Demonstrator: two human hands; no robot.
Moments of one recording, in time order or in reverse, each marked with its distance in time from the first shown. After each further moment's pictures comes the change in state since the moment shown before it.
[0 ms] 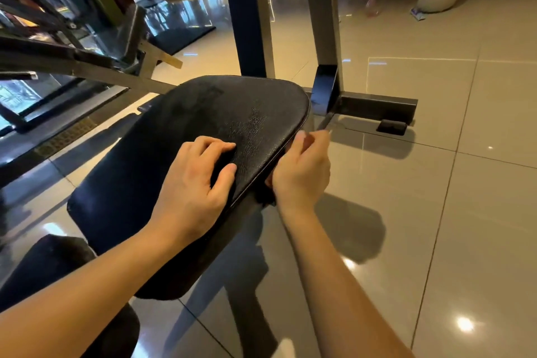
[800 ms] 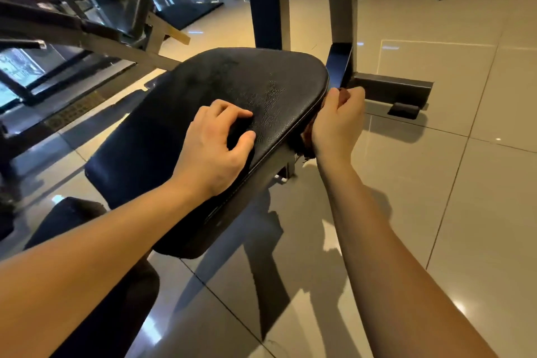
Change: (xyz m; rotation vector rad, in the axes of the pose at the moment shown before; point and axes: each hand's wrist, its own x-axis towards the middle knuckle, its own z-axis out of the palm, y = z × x) left_hand 0.008 -0.001 0.000 -0.089 0.007 -0.028; right_hand 0.046 0.005 -0.002 0.104 -0.102 0.115
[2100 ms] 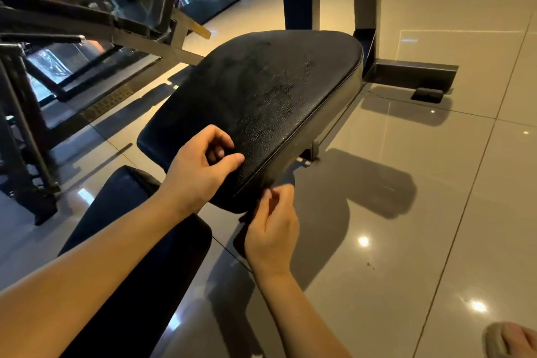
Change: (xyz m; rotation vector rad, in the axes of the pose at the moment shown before) left_hand -0.099 -0.036 -0.062 -0.260 -0.111 -0.277; right_hand -0.265 0.042 0.005 0.071 -0.177 -0.173
